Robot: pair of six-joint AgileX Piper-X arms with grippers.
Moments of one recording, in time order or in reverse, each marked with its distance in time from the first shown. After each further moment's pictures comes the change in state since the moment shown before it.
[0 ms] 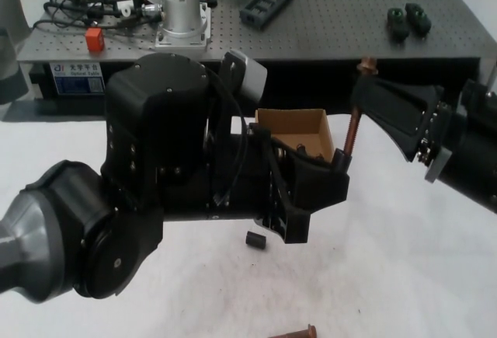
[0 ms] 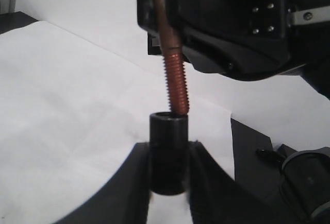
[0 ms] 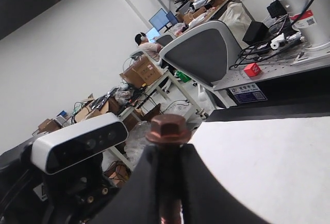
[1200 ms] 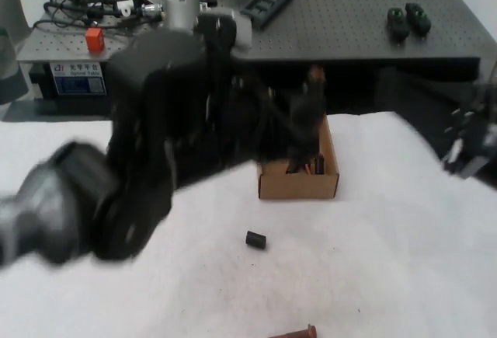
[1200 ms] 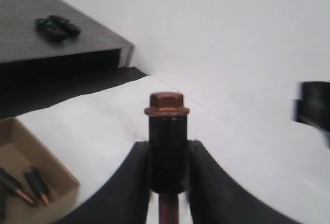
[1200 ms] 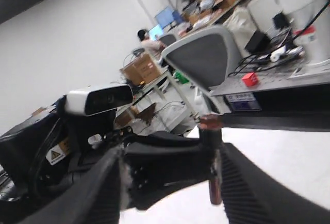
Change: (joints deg) left arm 5.8 24.5 -35.6 24.1 -30.7 -1.8; right arm -15.1 -8.0 0.2 9.0 -6.6 -5.1
